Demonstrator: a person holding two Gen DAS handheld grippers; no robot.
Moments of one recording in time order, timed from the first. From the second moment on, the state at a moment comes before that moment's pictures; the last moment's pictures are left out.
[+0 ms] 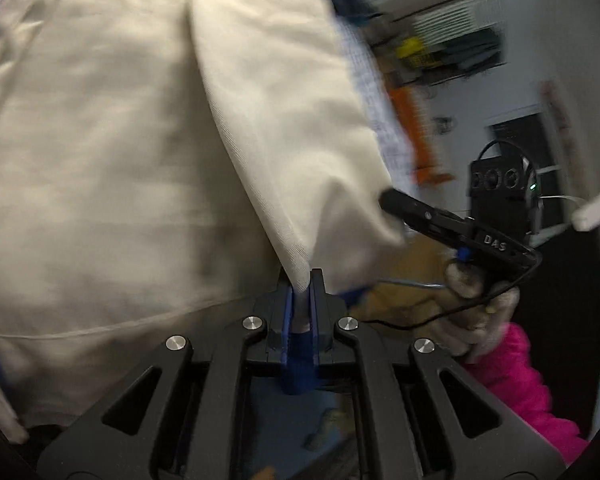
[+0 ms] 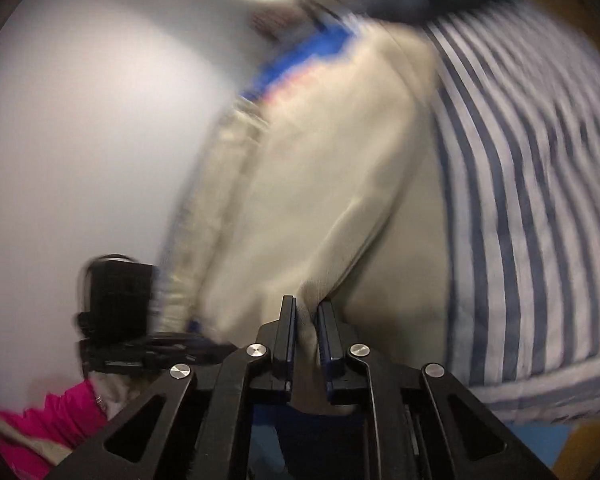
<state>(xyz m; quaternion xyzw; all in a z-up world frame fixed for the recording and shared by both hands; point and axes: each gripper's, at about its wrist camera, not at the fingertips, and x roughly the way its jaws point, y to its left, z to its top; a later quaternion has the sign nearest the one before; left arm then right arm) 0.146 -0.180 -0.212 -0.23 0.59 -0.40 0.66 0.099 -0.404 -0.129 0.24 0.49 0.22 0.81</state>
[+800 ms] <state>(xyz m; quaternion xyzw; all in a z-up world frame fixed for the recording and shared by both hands) 0.122 -0.187 -0.204 -0.17 0.58 -0.40 0.69 0.117 -0.442 -0.138 0.28 0.50 0.21 0.79</state>
